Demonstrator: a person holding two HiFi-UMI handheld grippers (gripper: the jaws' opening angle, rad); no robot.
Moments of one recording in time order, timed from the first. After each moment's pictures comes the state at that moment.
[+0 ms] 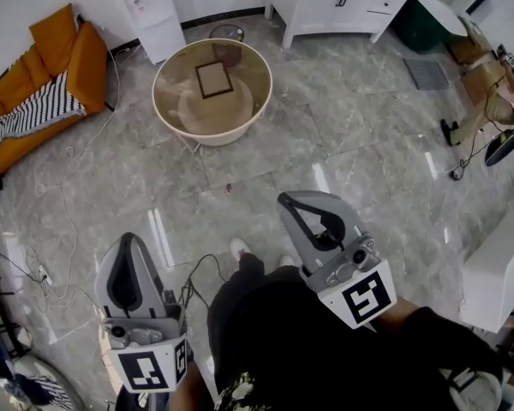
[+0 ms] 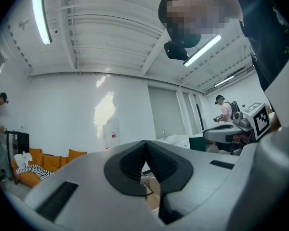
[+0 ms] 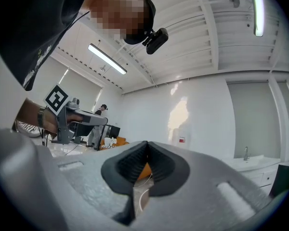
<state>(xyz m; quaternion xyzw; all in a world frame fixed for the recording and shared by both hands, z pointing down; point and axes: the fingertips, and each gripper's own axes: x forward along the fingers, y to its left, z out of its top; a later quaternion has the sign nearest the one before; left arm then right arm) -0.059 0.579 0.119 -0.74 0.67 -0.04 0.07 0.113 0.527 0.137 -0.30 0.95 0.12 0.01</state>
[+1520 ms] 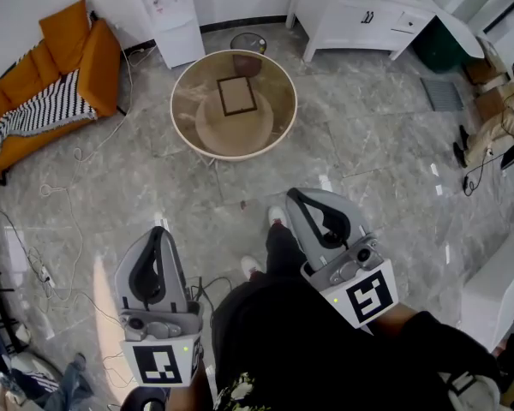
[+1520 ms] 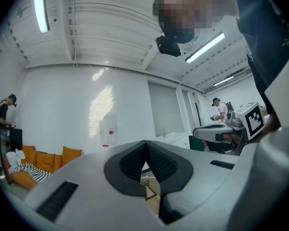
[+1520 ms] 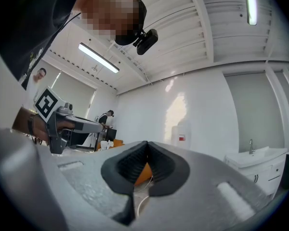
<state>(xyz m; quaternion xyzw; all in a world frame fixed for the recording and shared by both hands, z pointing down) -0.114 0.452 0.133 -0.76 0.65 -0.05 0.06 0.030 0.395 0.142 -0.31 0.95 0.09 0.03</state>
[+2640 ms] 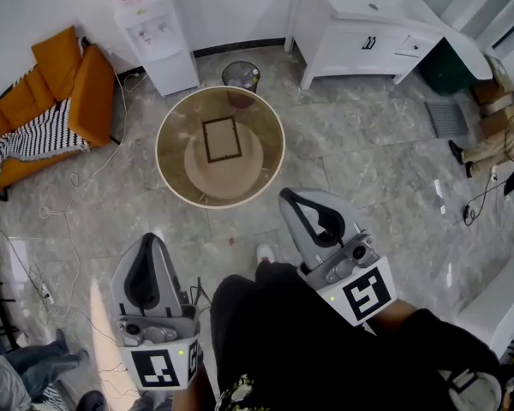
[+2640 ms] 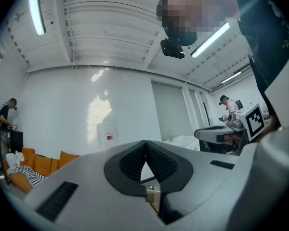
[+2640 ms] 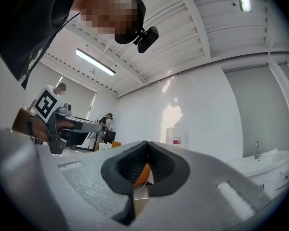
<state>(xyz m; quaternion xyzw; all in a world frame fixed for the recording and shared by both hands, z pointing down) -0.043 0.237 0.112 -0.73 0.68 -0.04 0.07 0.104 0.166 0.120 -0.28 0.95 0.09 0.05</state>
